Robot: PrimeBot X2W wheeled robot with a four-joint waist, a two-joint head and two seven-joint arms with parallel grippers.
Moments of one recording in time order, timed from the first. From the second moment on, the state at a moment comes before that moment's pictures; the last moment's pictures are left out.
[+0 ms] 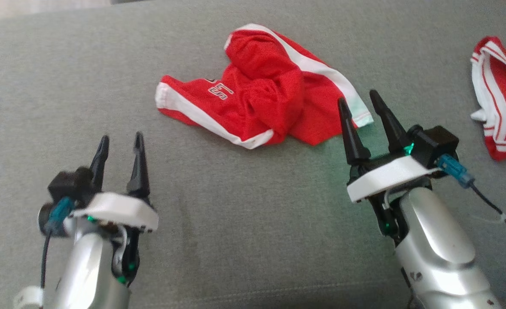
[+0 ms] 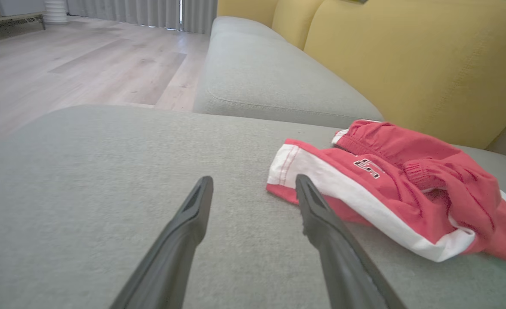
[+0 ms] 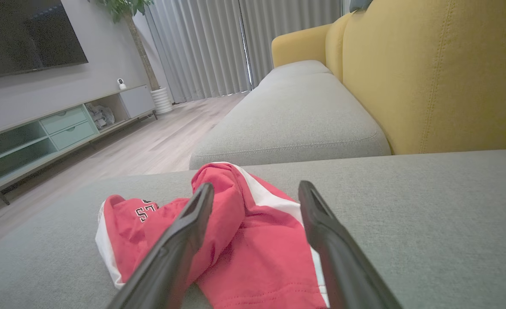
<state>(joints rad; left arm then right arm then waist) -0.27 0.04 -0.10 0.39 -0.22 -0.03 -0.26 -0.44 -0.06 0.28 0.48 0.29 0.12 -0.25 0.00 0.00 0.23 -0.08</state>
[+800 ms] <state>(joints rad) -0.01 0.04 -0.06 0.30 -0.25 0.02 -0.26 -0.31 -0.06 0.21 0.55 0.27 0.12 -0.25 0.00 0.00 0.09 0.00</state>
